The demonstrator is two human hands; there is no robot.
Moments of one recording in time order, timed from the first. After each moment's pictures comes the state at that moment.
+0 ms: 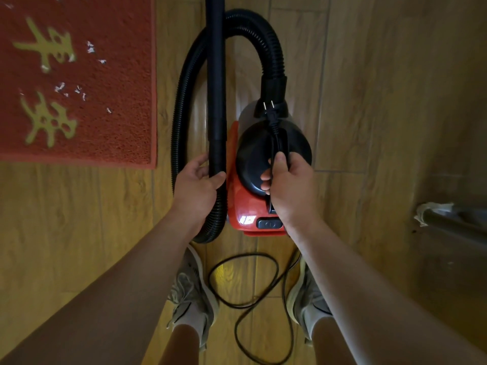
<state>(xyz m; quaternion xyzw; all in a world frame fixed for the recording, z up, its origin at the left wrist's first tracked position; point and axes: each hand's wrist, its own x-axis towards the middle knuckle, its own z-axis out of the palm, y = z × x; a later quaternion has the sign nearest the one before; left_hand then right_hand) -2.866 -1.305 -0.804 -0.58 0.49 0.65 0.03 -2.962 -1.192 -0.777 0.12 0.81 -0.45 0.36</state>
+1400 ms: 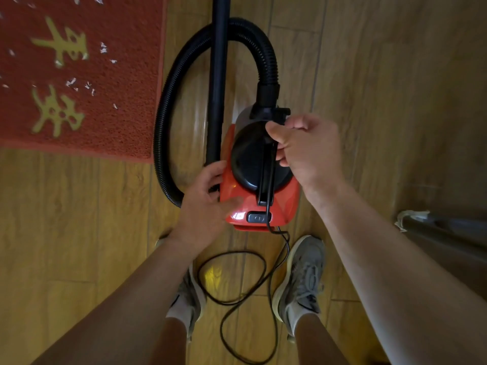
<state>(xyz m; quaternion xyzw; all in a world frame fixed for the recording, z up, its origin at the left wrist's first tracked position) -2.844 -1.267 -0.753 -0.47 0.56 0.68 0.03 -3.017 -1.196 -0.725 0.04 0.81 -0.46 0.36</state>
